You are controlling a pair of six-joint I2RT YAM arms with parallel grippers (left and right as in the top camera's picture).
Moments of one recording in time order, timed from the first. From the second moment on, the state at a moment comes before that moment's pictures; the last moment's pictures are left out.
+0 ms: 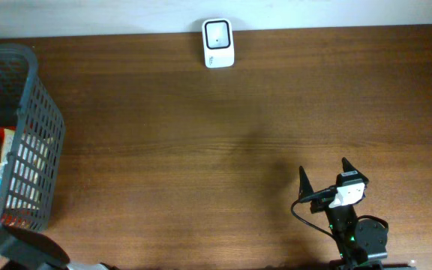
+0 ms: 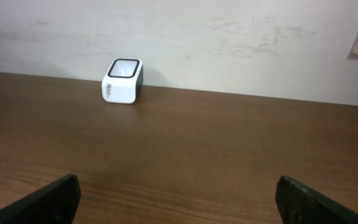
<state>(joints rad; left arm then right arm) 0.80 1.72 1.68 -1.04 0.20 -0.11 0.08 0.01 0.01 -0.07 -0.07 -0.03</state>
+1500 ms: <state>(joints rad) -0.25 2.14 2.43 -1.52 0.43 0.31 0.08 0.01 0.01 -0.07 -0.07 -0.03</state>
